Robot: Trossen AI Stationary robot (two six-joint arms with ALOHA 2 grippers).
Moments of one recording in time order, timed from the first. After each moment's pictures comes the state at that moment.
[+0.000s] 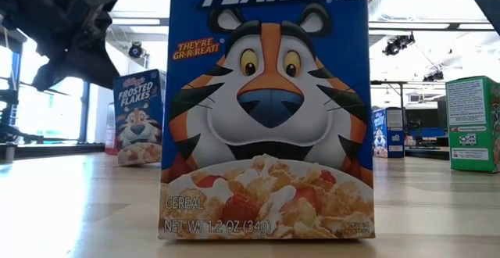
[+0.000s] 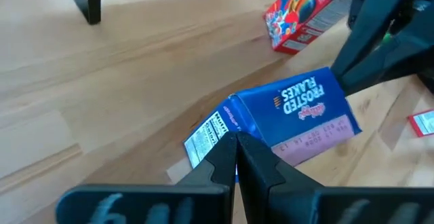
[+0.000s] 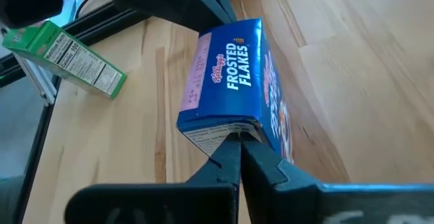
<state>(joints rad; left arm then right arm) -0.50 0.99 0.48 -0.44 -0.73 -1.36 -0.02 2.06 1.53 -0.12 -0.19 0.35</state>
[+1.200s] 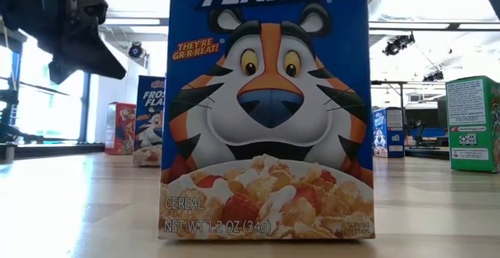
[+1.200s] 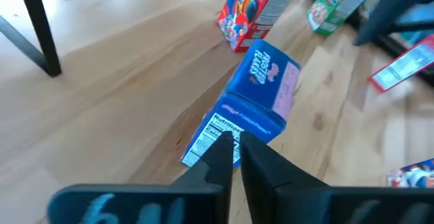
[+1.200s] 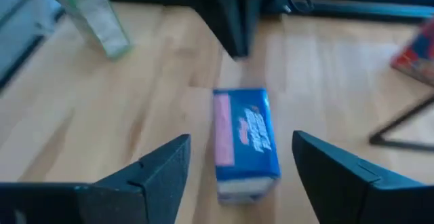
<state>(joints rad) -0.49 0.80 0.38 -0.30 -0.70 -0.97 -0.04 1.94 1.53 -0.22 -0.18 -0.11</state>
